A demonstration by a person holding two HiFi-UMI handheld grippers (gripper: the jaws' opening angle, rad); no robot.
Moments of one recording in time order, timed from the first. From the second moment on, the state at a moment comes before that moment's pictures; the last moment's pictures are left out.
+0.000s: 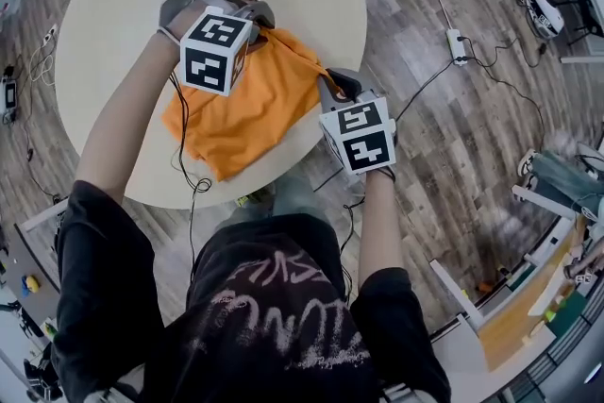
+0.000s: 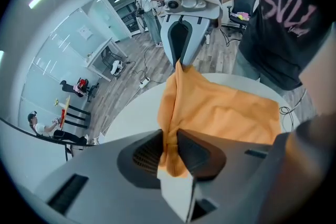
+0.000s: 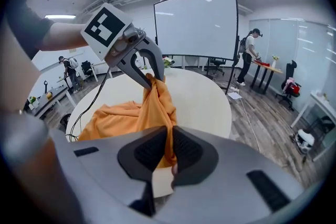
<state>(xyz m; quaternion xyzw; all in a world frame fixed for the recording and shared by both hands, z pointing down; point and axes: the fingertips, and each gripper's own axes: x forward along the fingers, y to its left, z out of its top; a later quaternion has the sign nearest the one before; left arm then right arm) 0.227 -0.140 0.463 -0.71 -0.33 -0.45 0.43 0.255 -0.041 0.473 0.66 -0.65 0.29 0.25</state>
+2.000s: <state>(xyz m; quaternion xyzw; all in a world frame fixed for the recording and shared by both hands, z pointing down) -0.029 -0.145 0.543 -0.71 -0.25 -0.46 0.47 -0.044 -0.039 0.526 0.56 -0.71 0.24 0.34</state>
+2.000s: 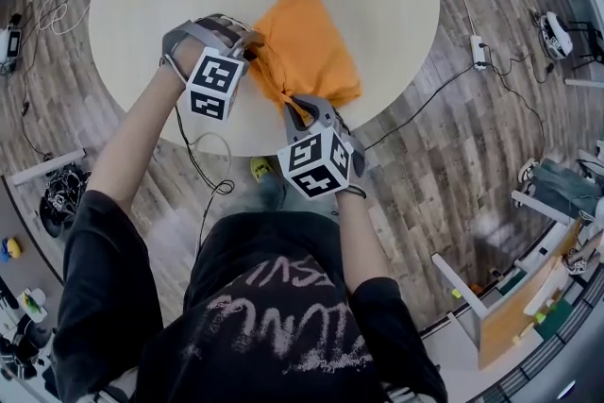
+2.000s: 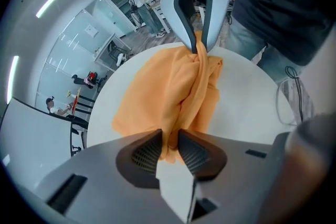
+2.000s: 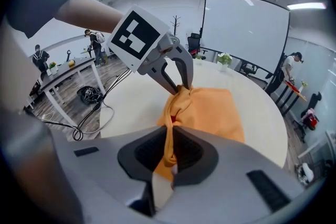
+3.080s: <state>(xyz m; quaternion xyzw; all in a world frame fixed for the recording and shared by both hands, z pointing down) -0.068 -0.153 0.518 -0.79 -0.14 -0.46 0.38 -0.065 -0.030 0.525 0.57 -0.72 0.24 0.32</state>
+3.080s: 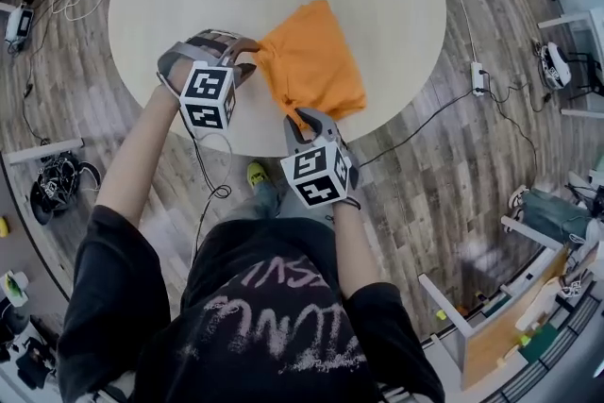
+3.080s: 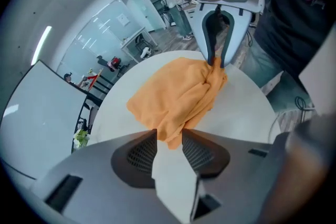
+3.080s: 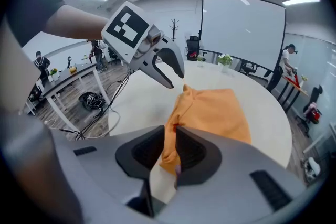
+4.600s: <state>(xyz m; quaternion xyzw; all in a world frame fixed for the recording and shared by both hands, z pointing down) -0.189 -0.098 0.344 -0.94 0.16 -0.25 0.18 -0.034 0.018 0.354 0.70 -0.68 0.12 0.18</state>
